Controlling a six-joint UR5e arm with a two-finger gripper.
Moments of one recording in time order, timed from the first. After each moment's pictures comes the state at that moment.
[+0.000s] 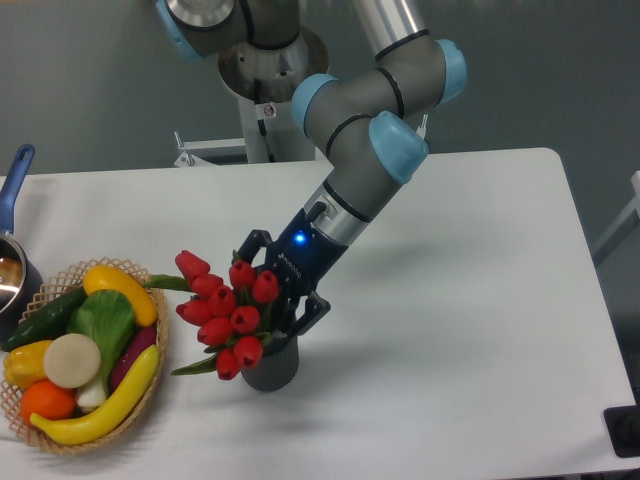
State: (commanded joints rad) arm 2.52 -1.87 -1.81 -0.84 0.68 1.34
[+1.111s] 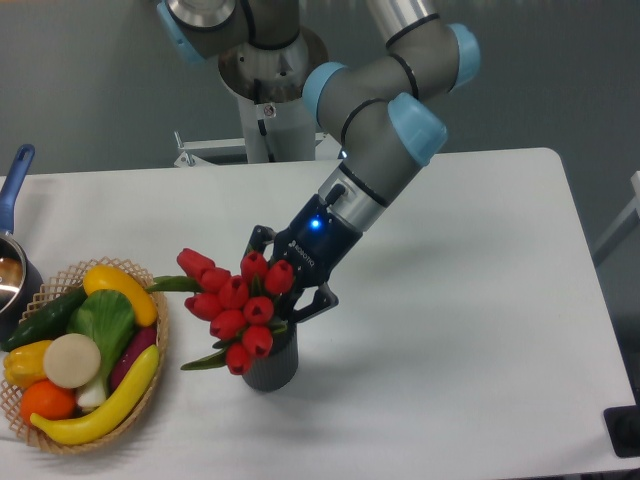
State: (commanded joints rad) arm 2.55 -1.81 -1.76 -0.84 0.55 1.16
